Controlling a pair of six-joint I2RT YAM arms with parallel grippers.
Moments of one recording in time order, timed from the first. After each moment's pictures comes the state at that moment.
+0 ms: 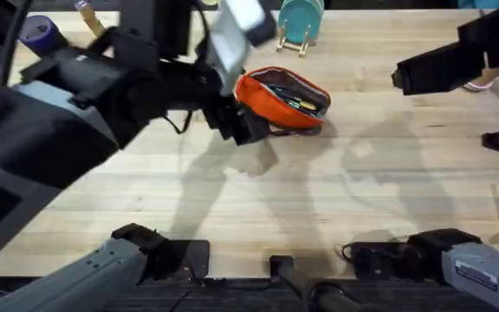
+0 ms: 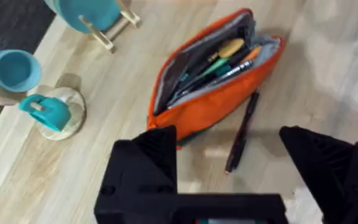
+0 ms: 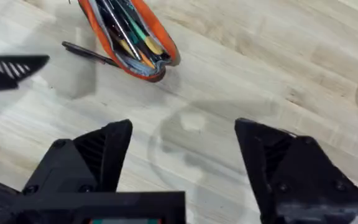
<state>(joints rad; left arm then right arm) -0.37 1.15 0.87 -0.51 0.39 0.67 0.15 1.15 1.53 -1.36 -0.12 -0.22</state>
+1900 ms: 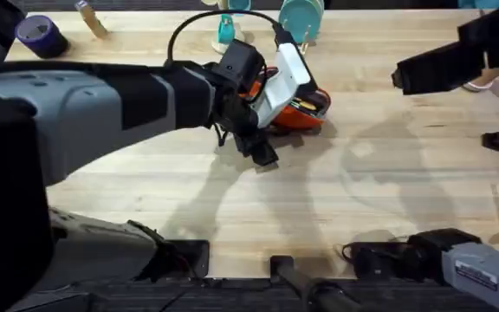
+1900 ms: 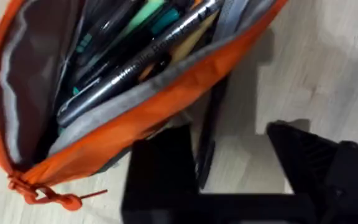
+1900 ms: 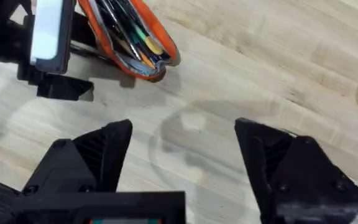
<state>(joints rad) -0.52 1.61 0.87 -0.46 0.33 0.67 0.15 1.15 1.53 -1.36 -0.12 -0.22</state>
